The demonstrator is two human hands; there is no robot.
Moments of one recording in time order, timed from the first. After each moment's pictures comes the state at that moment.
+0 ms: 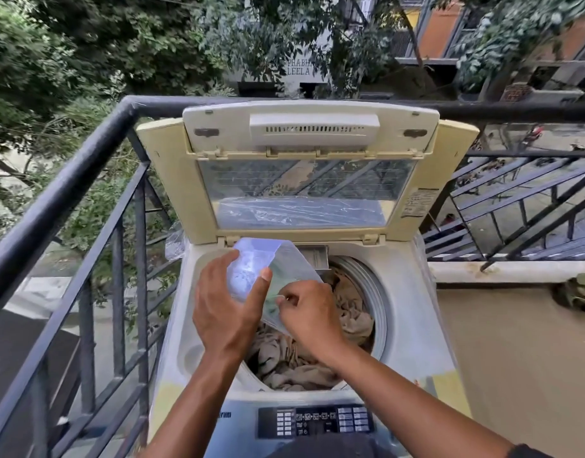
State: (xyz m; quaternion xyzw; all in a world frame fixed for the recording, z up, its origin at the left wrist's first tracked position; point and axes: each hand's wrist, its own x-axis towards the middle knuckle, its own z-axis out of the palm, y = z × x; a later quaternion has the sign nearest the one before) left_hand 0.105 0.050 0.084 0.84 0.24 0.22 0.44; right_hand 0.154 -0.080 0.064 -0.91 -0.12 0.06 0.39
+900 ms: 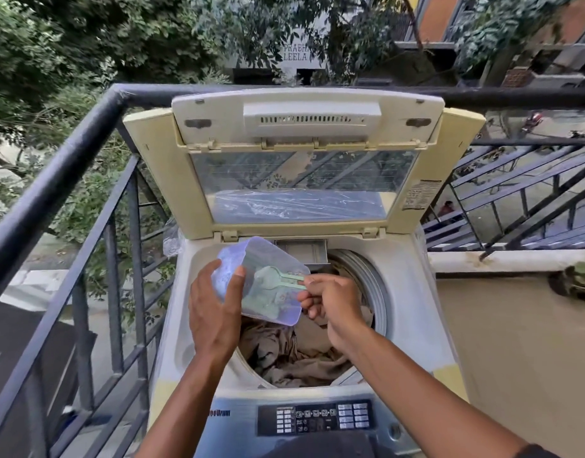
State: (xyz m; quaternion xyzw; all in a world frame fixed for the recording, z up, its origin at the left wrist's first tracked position) left_hand 0.109 0.072 0.046 0.80 0.30 0.15 0.50; right_hand 0.175 -0.103 0.061 -0.62 0.22 0.21 0.72
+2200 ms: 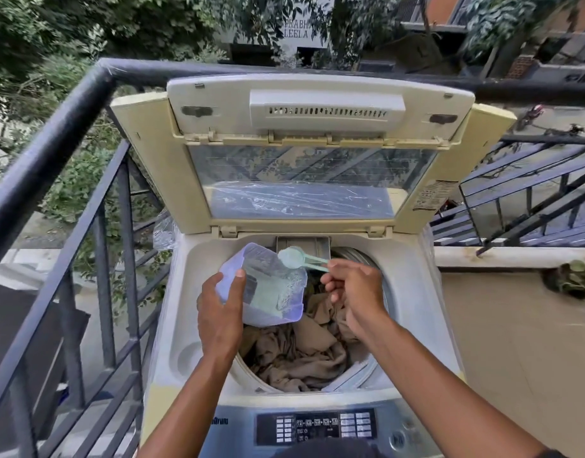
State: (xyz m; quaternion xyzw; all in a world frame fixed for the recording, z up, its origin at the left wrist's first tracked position) left_hand 0.125 0.073 0.010 0.73 0.40 0.07 0.55; right_hand 0.211 -0.122 0.052 -0.62 0.25 0.15 0.73
